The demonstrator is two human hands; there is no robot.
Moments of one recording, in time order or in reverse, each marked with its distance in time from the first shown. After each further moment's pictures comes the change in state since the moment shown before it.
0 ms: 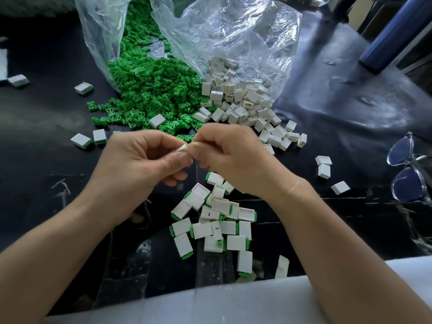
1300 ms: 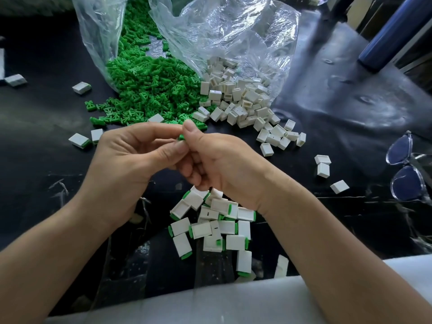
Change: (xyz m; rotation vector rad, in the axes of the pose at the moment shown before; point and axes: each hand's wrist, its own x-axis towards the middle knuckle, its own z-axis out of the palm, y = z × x) left_hand -0.003 0.004 0.002 -0.328 -0.057 0.120; right_hand -0.001 -0.014 0.011 0.753 -0.233 0.299
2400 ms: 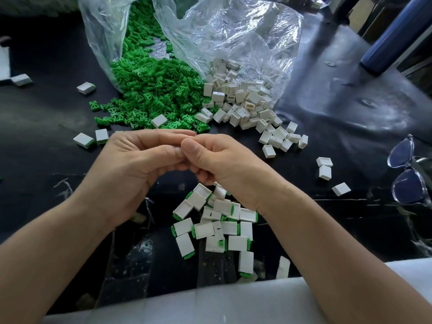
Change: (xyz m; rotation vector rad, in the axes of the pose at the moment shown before) left_hand 0.004 -0.001 -0.008 -0.032 0.016 -0.194; right_hand 0.002 0.006 -0.001 -0.252 0.112 -0.090
